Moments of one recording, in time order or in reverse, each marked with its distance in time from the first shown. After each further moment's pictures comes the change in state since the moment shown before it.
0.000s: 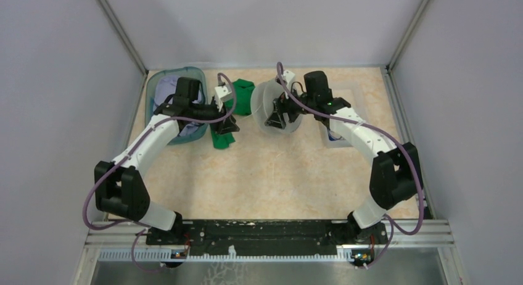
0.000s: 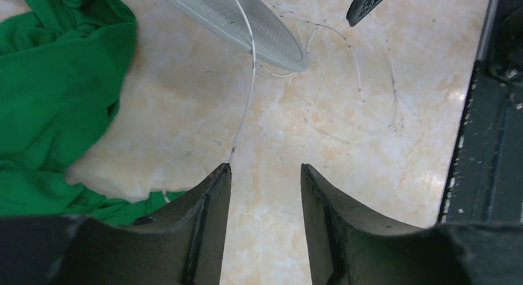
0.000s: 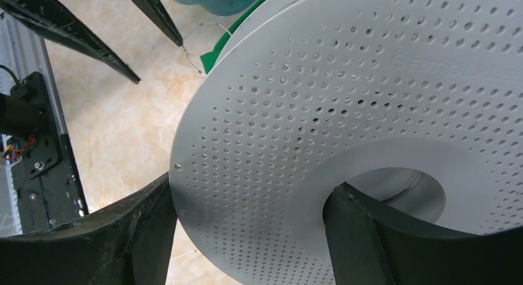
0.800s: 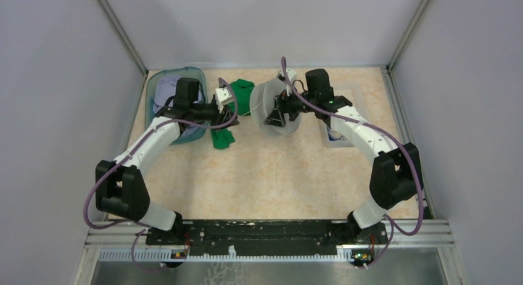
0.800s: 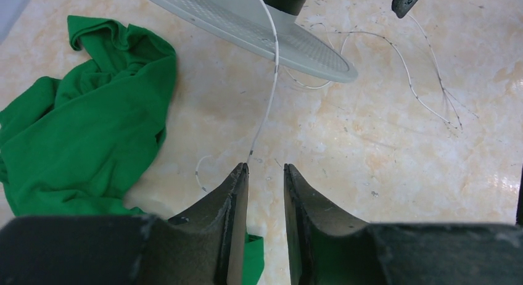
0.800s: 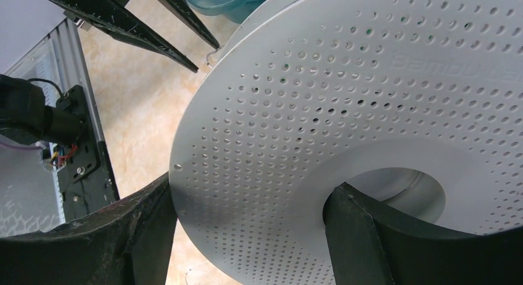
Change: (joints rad) left arm 0.000 -0.006 -0.055 0.148 -0.011 0.137; right arm -0.011 0.001 0.026 -0.019 -0.061 0.089
